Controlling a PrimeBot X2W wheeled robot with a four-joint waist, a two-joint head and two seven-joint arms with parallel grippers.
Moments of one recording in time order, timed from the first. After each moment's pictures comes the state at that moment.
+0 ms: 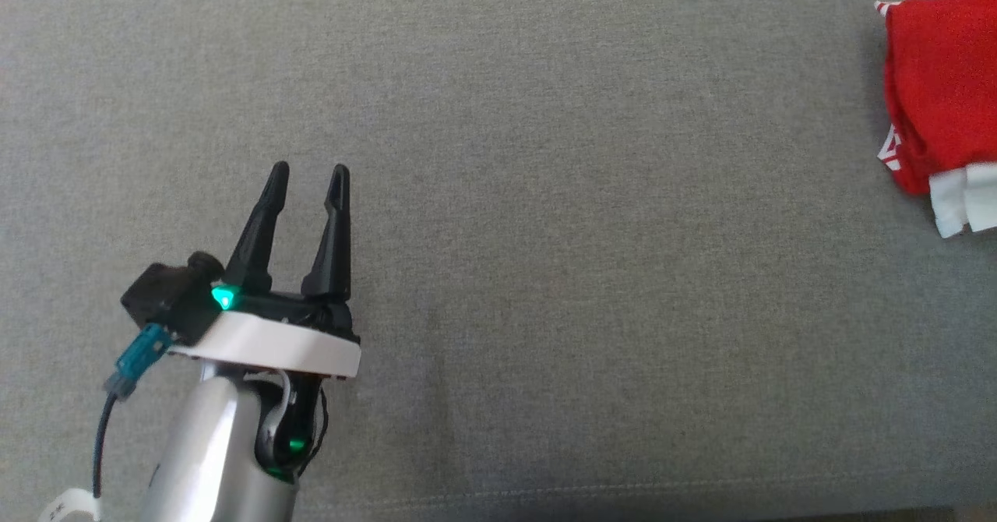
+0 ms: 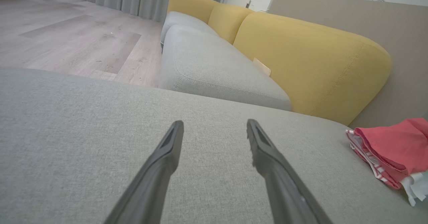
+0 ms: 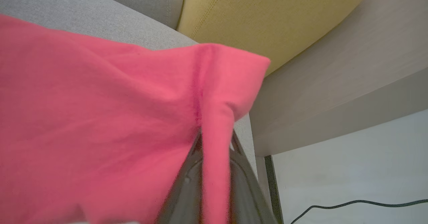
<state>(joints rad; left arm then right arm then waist) -0.20 0.05 -0.19 0.12 -0.35 -0.12 -0.26 -0.74 -0.69 0.09 0.83 -0.03 0.13 0.15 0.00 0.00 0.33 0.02</state>
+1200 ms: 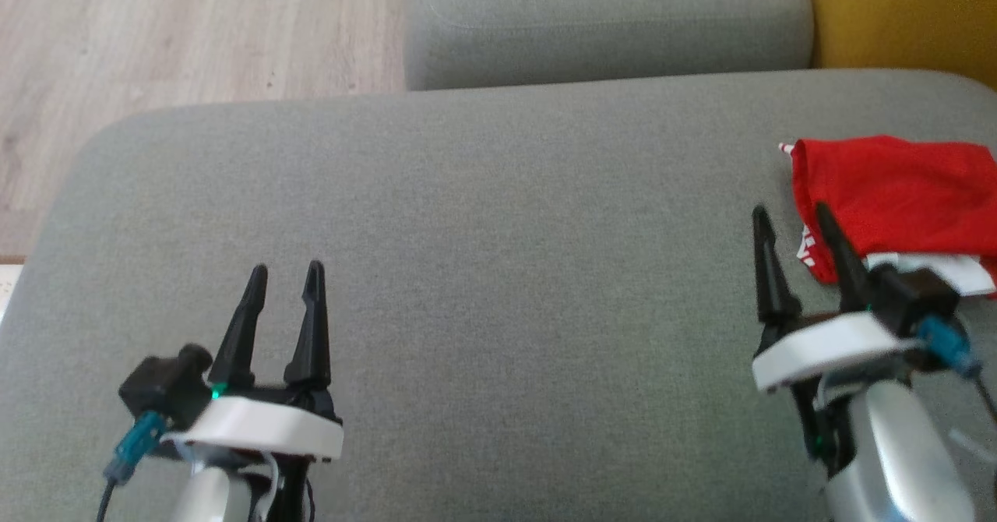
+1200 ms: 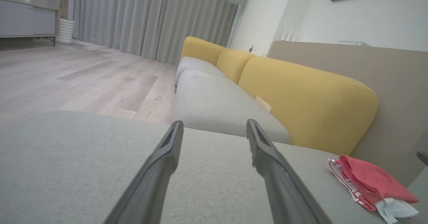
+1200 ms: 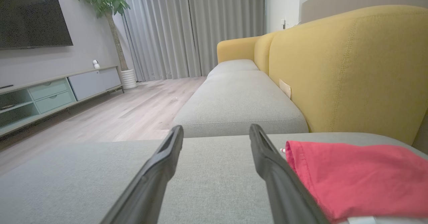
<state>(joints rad) -0.02 0.05 -0.14 0.11 -0.35 -0.08 -0.26 -0.20 -0.06 0.03 0.30 0.16 0.13 -0.13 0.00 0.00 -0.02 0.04</state>
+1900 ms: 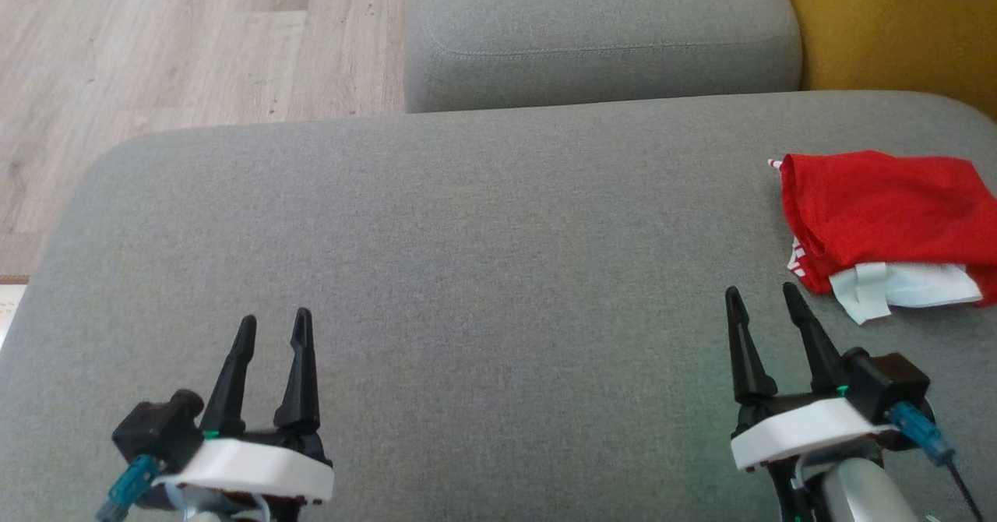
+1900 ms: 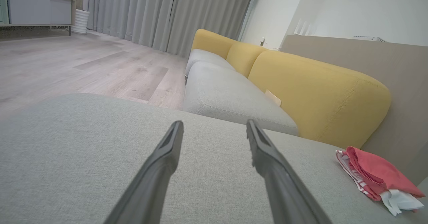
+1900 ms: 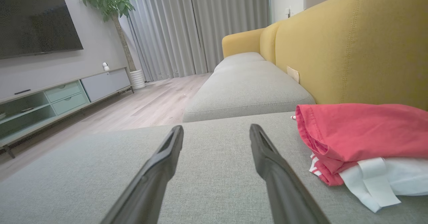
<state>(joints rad) 0.08 0.05 -0.12 0.11 -0.36 -0.06 -0.26 -0.04 -0.05 0.09 0.32 0.20 0.13 -0.25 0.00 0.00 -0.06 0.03</state>
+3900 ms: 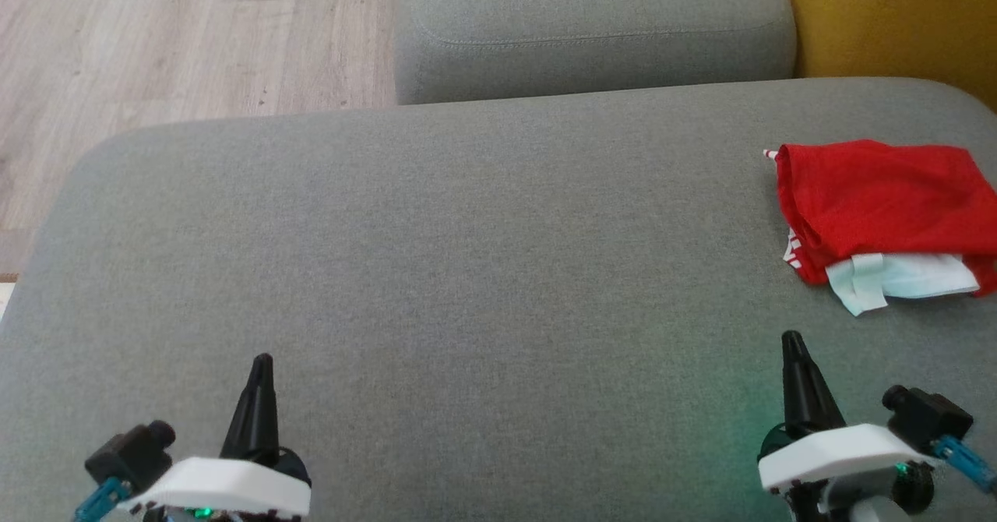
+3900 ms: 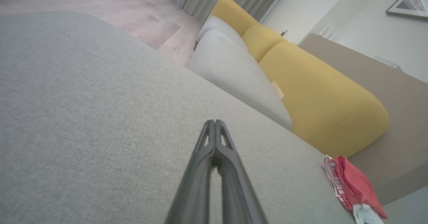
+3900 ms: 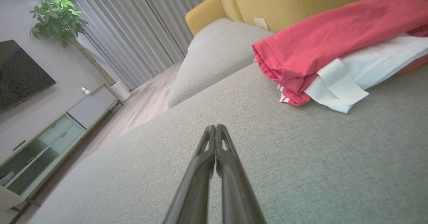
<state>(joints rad) 0.11 0.04 -0.09 0.18 -0.65 -0.07 -0.18 0.01 -0.05 0.06 0.37 0.52 0.13 -0.18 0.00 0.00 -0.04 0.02</state>
